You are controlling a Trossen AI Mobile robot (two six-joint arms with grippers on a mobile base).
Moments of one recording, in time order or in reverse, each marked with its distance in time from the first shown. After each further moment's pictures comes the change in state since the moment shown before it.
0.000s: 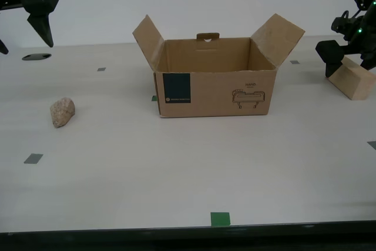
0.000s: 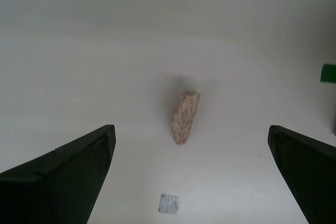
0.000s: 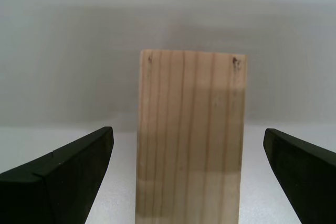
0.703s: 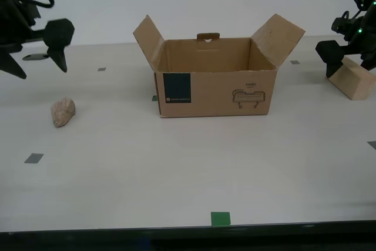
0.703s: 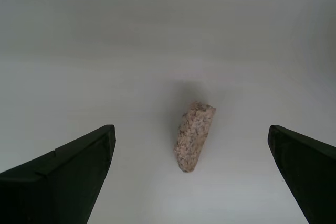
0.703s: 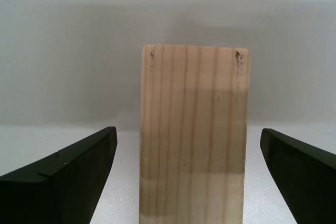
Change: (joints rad) arm 0 0.000 0.000 0.000 -0.008 0.000 0.014; arm 1 0.002 0.171 -0.098 0.219 0.000 0.001
